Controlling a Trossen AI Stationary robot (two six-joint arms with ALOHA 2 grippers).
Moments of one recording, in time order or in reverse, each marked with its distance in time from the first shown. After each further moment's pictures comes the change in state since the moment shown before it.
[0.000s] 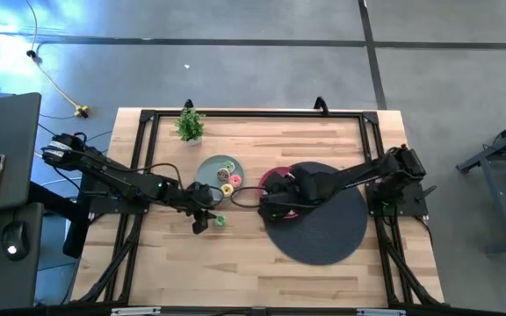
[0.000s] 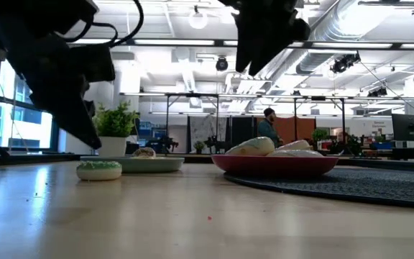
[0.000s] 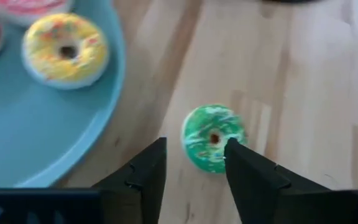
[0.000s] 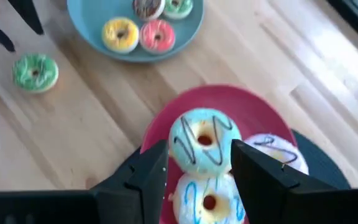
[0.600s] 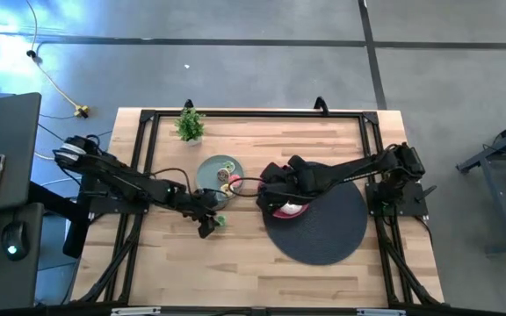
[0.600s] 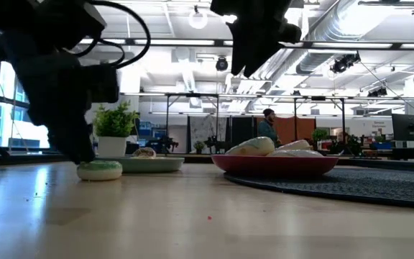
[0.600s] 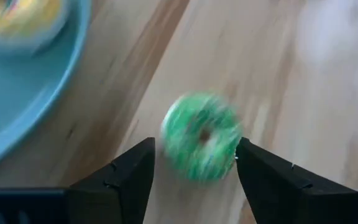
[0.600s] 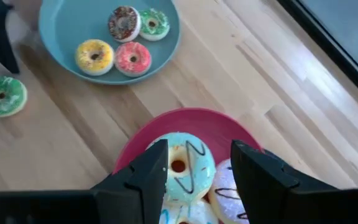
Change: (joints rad) left arm -0.001 0.159 0.011 0.118 0.068 -0.147; right arm -0.058 -0.003 0.000 0.024 0.030 -0.076
